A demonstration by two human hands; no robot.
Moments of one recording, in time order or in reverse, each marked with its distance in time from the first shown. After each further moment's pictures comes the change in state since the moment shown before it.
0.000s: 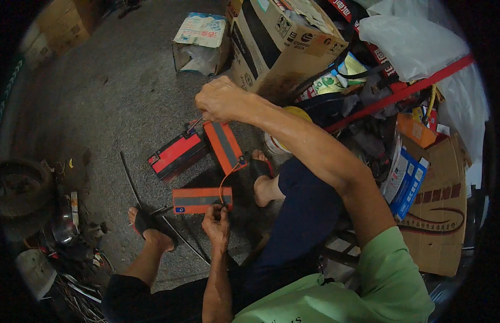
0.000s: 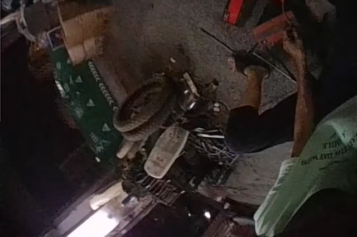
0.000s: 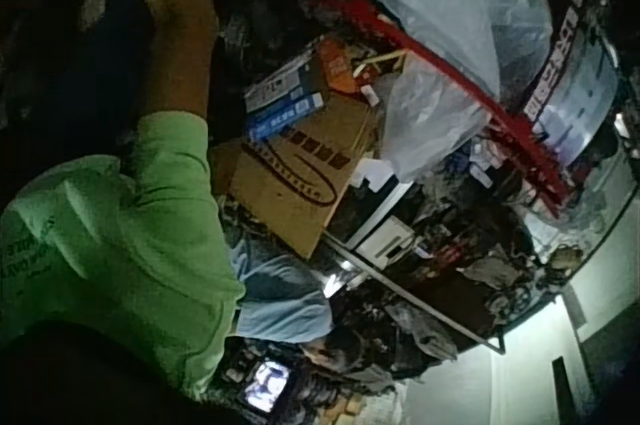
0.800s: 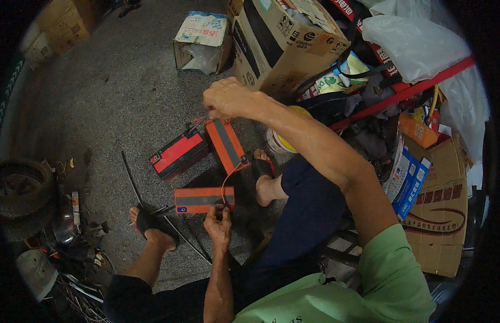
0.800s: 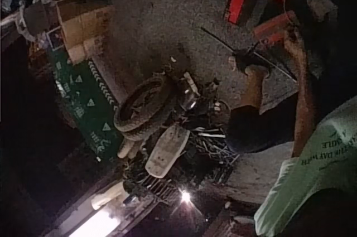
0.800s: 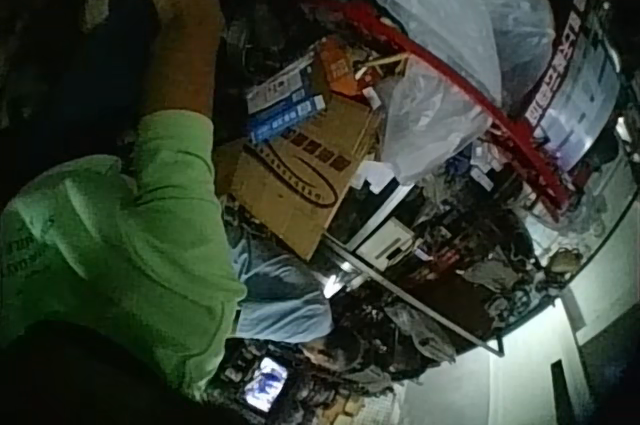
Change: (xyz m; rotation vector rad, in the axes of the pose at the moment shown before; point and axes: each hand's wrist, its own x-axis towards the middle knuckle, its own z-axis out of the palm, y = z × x) left_hand 0.001 0.007 0.000 -0.012 -0.025 0.008; right_hand -0.002 0.015 0.013 0.127 -0.218 0.153
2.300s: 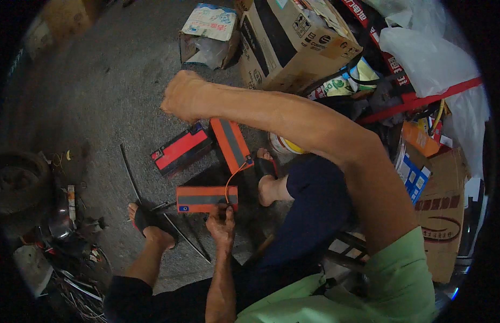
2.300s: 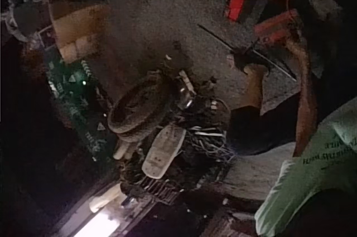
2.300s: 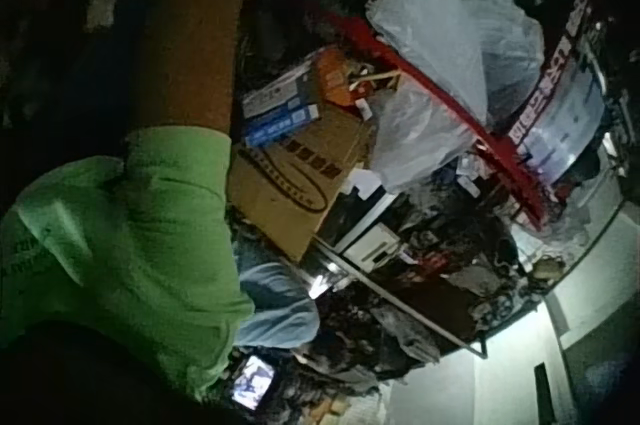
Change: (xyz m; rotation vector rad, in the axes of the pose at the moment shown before) left_hand -0.001 -0.019 0.001 -0.175 0.004 -0.061; right_hand 0.063 -0.085 -0.044 -0.458 -0.147 -0.270
